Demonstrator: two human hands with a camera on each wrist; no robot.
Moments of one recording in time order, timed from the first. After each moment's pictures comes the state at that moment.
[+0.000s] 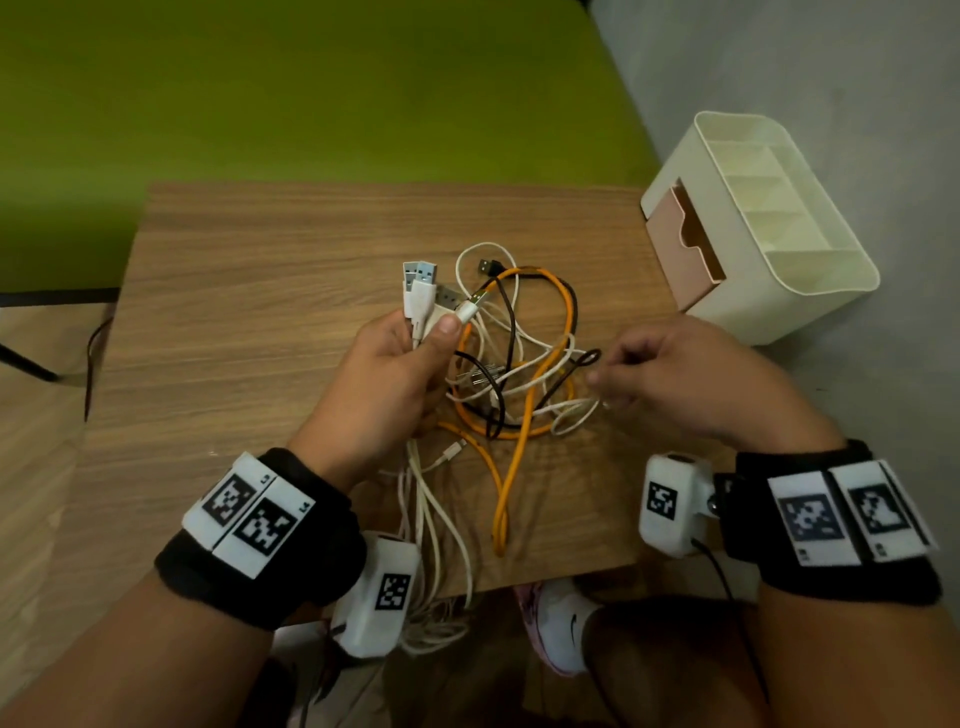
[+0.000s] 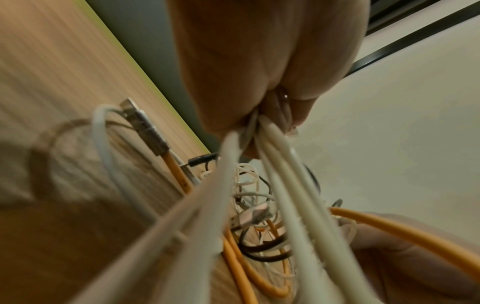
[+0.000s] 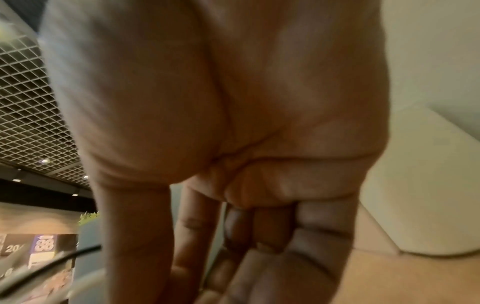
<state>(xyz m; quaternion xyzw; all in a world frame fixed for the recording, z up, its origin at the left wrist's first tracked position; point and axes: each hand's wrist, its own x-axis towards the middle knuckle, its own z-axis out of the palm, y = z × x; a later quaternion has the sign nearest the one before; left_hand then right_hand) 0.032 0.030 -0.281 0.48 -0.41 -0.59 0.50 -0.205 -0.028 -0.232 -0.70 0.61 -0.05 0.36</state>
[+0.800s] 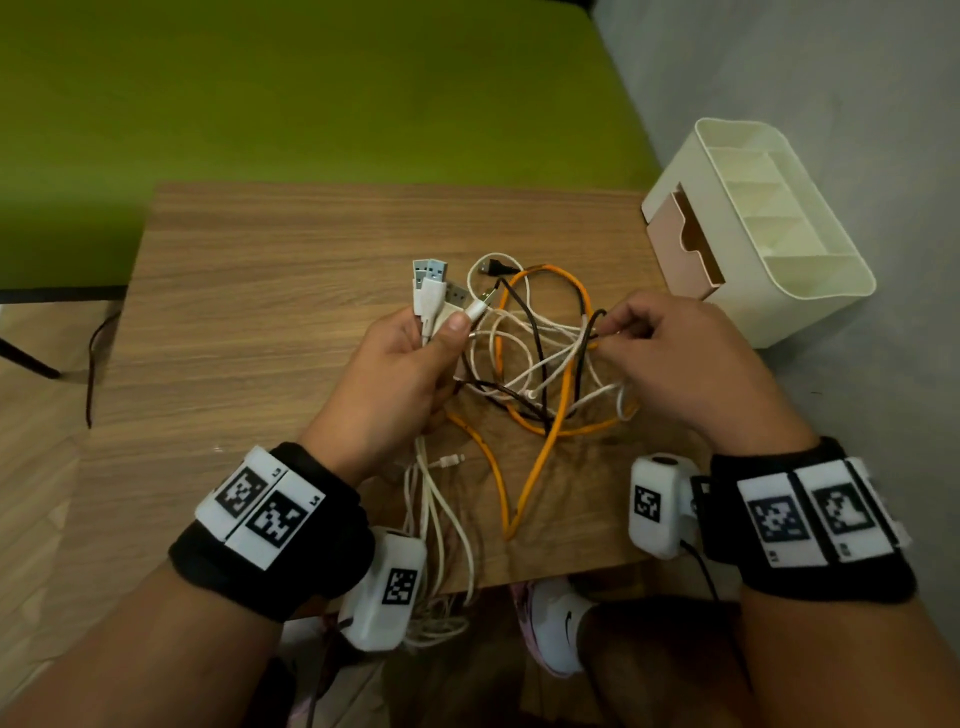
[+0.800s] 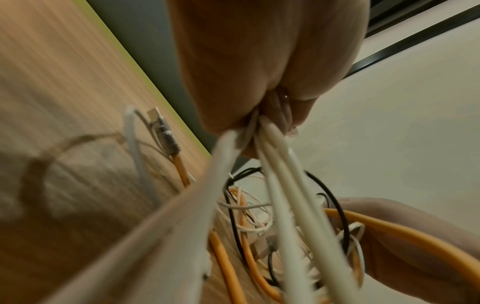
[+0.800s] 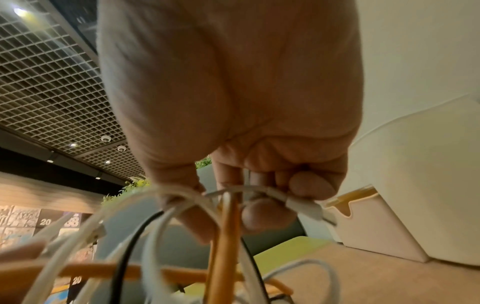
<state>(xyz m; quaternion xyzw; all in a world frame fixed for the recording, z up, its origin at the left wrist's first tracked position) 0.031 0.028 -0.283 0.47 -0.40 -0.60 0.51 -0.188 -0.026 -0.227 -0.70 0.64 -0.13 0.27</state>
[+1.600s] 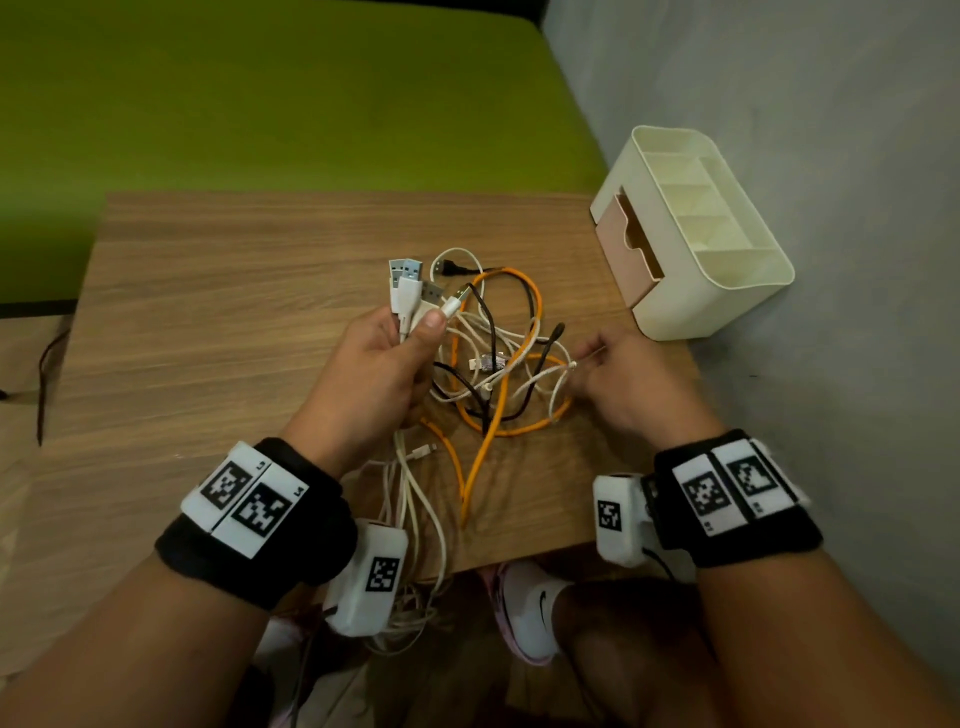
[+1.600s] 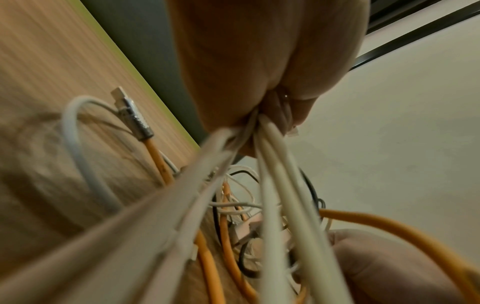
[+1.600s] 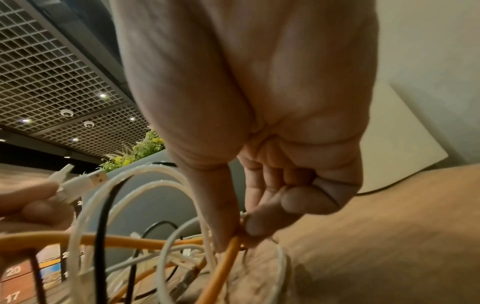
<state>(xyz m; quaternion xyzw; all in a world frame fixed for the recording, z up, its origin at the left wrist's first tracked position) 0.014 0.028 -0.272 0.48 -0.41 -0.60 0.50 -0.206 -0.021 -0.258 -0.61 0.71 -0.11 0.35</state>
